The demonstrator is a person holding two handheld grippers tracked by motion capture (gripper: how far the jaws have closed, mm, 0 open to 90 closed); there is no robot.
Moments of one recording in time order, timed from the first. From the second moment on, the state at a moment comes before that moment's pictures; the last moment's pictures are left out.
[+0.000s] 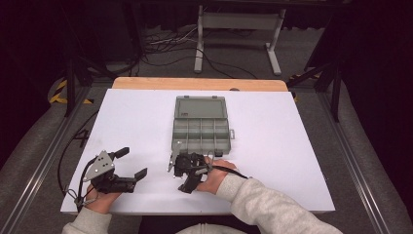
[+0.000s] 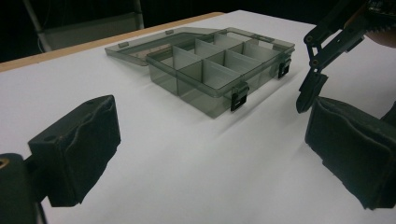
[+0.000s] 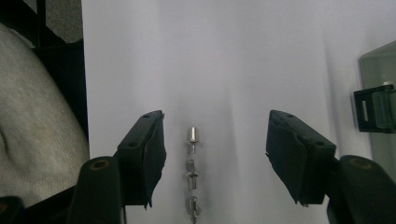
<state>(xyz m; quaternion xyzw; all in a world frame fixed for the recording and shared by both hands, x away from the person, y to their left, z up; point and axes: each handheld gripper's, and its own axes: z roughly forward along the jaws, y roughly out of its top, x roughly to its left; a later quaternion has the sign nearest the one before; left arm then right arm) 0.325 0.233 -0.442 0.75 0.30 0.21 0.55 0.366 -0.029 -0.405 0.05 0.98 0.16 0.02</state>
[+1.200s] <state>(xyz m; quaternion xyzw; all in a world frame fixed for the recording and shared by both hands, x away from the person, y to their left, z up) 0.327 0.233 -0.443 0.75 0.30 0.21 0.55 0.359 -0.022 -0.427 0.03 0.99 0.13 0.01</state>
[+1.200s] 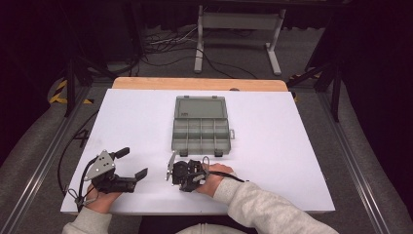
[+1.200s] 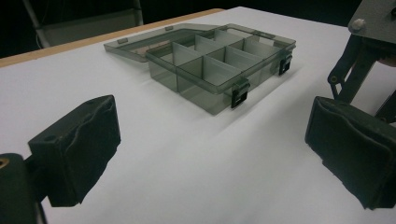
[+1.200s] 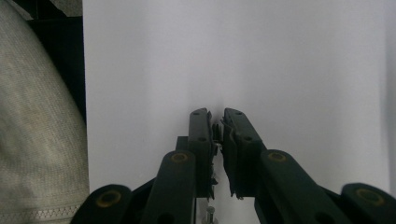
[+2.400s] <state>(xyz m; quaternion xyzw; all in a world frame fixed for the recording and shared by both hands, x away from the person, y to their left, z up) 0.327 0.233 -0.444 0.75 0.30 0.21 0.55 0.394 -0.047 -0.356 0.07 0.98 0.18 0.05</state>
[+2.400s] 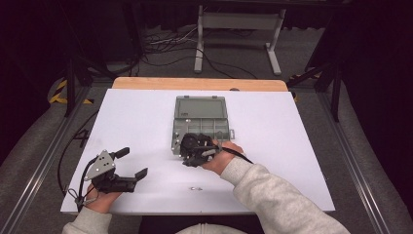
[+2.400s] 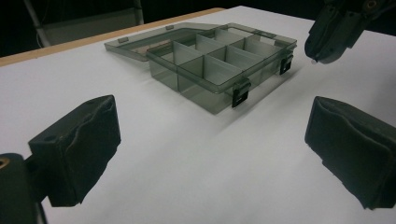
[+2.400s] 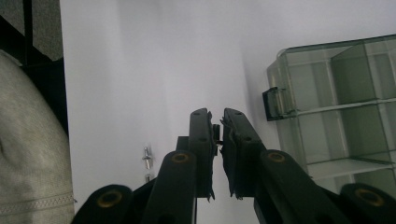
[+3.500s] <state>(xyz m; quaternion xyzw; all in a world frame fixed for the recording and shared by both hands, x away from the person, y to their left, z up) 0.328 0.234 -0.444 0.75 0.30 0.21 0.55 0.454 -0.072 -0.323 0.15 0.96 0.20 0.09</state>
